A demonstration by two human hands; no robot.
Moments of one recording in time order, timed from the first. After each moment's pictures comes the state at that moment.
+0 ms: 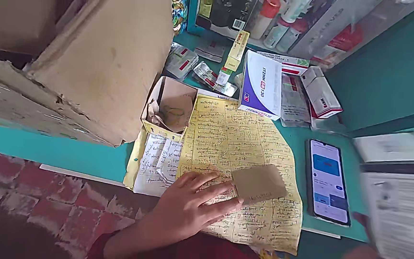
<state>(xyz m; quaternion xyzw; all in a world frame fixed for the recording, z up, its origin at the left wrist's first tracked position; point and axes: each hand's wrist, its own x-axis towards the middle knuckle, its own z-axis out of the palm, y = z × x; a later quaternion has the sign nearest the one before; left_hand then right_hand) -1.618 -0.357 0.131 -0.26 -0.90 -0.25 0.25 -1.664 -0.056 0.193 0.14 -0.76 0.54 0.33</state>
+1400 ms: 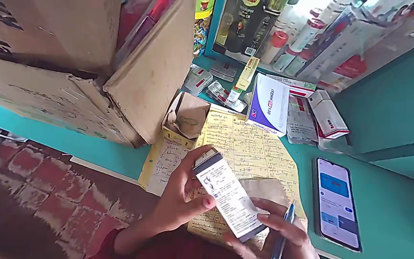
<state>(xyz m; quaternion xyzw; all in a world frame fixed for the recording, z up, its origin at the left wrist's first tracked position) -1.626 -0.365 0.152 -0.11 -0.57 -0.80 0.15 -1.652 -0.161 0.168 0.39 -0.74 0.52 0.17</state>
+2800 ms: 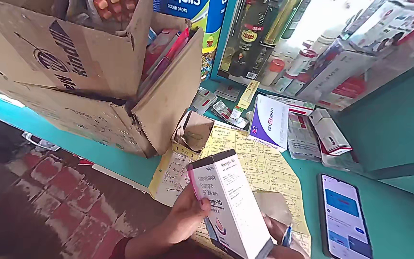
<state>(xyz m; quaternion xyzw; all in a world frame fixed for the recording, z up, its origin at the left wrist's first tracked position) -1.620 -0.349 0.143 -0.17 -0.39 -0.89 0.13 -1.657 -0.147 0.166 0.45 -0.68 0.57 0.13</state>
